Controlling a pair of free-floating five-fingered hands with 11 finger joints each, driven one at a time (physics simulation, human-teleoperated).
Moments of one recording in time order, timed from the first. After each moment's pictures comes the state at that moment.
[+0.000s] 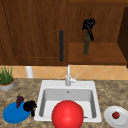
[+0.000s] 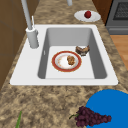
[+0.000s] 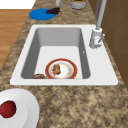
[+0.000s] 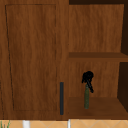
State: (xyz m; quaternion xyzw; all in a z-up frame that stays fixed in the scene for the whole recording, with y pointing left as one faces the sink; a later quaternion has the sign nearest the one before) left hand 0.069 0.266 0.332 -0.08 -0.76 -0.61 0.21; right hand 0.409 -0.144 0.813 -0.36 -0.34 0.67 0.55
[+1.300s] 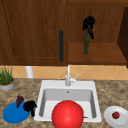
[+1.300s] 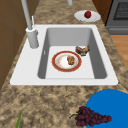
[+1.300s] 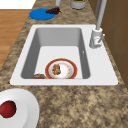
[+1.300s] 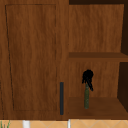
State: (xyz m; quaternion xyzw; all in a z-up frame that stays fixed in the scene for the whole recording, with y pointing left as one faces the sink) left hand 0.069 0.266 0.332 -0.08 -0.76 -0.61 0.21; right hand 0.435 -0.145 0.817 -0.33 -0.31 0.68 0.58
